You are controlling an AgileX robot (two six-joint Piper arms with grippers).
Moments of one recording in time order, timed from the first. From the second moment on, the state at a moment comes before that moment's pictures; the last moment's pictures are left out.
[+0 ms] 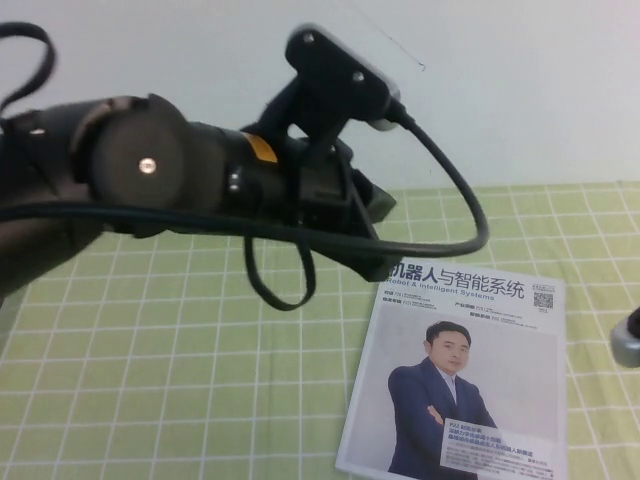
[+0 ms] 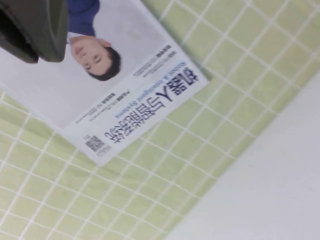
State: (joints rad) right arm 0.28 1.33 -0.78 0.05 1.02 -0.40; left arm -0.65 1.46 -1.27 -0.42 0.52 0.54
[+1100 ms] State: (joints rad) right arm 0.28 0.34 -0.35 0.04 0.73 -0.27; left arm -0.65 0.68 -0.33 0.37 -0.12 -0.17
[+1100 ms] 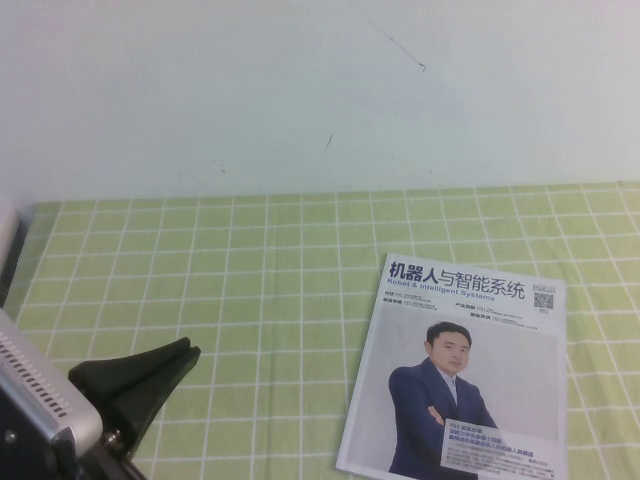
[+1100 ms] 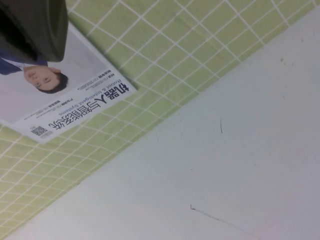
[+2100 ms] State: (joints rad) right arm 0.28 0.33 -0.35 0.05 0.73 -0.27; left arm -0.41 0.32 -0.32 0.25 0.23 -0.17
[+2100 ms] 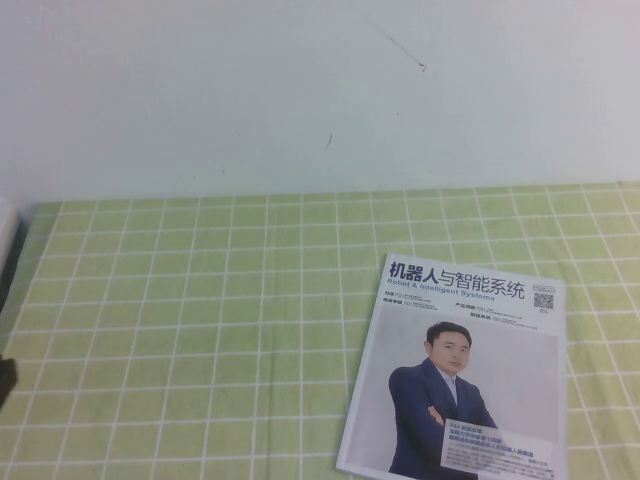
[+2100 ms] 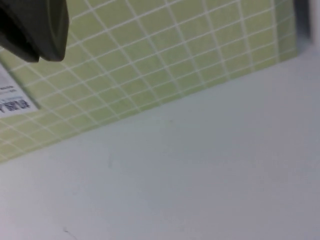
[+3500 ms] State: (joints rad) right arm 0.28 0.33 -0.35 0.06 0.73 -0.27; left arm -0.01 -0.01 0.02 -0.16 0.35 0.15
